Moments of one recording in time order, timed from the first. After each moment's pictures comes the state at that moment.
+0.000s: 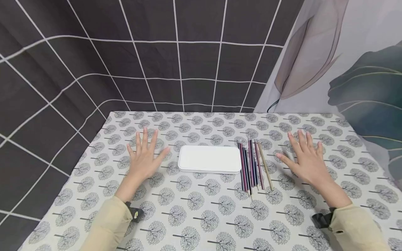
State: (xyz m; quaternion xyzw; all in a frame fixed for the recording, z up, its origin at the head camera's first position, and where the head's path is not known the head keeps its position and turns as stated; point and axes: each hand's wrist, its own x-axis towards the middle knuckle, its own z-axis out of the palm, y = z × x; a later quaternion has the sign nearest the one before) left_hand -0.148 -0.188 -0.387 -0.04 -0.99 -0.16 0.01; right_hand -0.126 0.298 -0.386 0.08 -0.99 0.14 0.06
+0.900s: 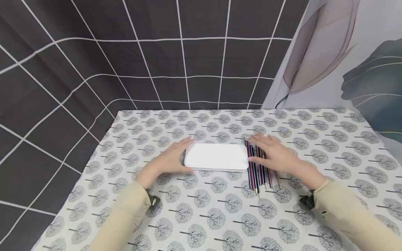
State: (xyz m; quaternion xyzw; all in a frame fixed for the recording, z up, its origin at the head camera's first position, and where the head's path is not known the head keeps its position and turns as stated) left_hand -0.163 -0.150 -0.384 -0.25 -0.93 -0.22 -0.12; right_hand -0.160 0.217 -0.380 0.30 -0.94 0.18 -0.01
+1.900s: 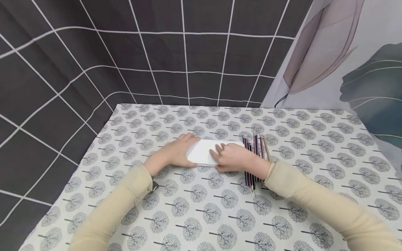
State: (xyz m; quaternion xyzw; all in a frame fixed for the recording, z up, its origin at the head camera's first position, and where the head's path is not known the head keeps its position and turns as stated) left_hand -0.189 -0.131 -0.397 -0.33 -0.93 -0.14 -0.10; right_hand -0.169 0.114 -0.382 0.56 -0.81 -0.10 0.13
